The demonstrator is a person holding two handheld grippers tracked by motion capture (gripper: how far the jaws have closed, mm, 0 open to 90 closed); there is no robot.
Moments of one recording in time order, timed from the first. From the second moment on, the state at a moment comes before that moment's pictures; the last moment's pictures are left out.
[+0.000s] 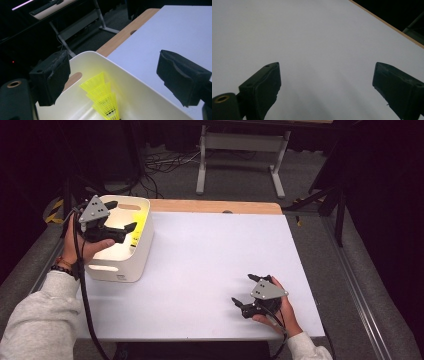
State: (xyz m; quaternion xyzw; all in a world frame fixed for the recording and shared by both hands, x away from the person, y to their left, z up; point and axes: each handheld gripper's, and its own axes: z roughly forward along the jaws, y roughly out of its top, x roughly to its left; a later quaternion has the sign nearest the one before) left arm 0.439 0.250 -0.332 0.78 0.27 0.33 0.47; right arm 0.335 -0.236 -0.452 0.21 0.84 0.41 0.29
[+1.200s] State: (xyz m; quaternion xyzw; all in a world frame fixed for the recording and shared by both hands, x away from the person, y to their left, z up) left arm 0.395 0.228 -0.333 0.76 0.21 0.33 0.52; right arm 0.334 -0.236 -0.448 0.21 0.84 0.41 0.30
